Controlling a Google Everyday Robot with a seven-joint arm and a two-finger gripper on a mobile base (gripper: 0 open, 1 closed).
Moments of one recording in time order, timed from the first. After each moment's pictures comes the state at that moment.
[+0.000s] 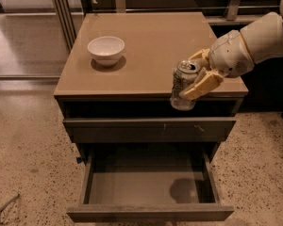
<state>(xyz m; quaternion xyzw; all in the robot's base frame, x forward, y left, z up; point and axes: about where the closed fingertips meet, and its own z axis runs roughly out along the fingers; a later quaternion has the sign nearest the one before) 0.538 -0.123 0.902 -0.65 0.63 0.24 0.35</state>
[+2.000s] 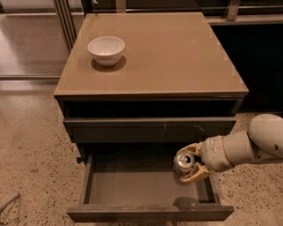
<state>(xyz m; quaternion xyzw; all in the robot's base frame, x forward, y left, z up) 0.450 -0.136 0.646 -0.67 0.63 0.21 0.34</state>
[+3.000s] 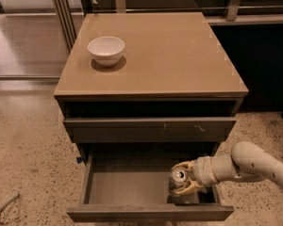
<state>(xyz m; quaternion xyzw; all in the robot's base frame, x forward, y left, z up) 0.465 -0.137 0.508 -0.66 0.61 0.25 0.36</state>
